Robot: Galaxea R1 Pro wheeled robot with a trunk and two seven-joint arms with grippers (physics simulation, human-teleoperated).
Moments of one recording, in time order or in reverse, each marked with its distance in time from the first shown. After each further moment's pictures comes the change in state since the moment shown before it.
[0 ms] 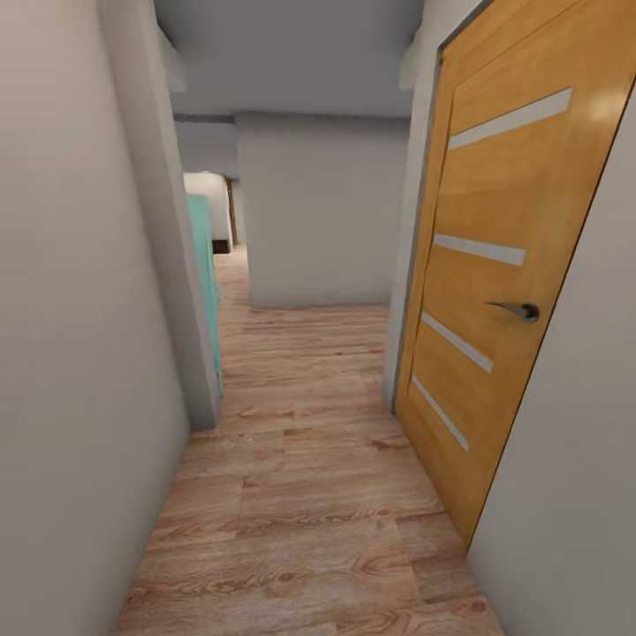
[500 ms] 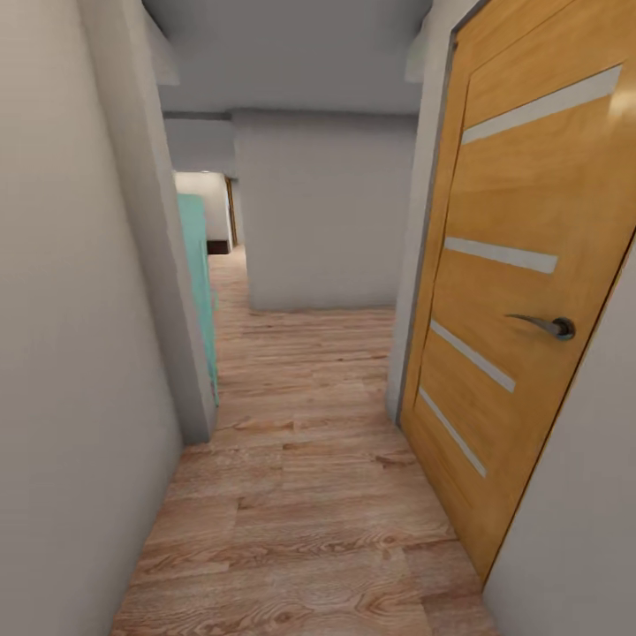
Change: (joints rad) left arm 0.000 0.000 0.000 0.000 0.000 0.002 0.000; right arm -0.001 -0.002 0.000 0.000 0.003 0.003 0.000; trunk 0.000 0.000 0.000
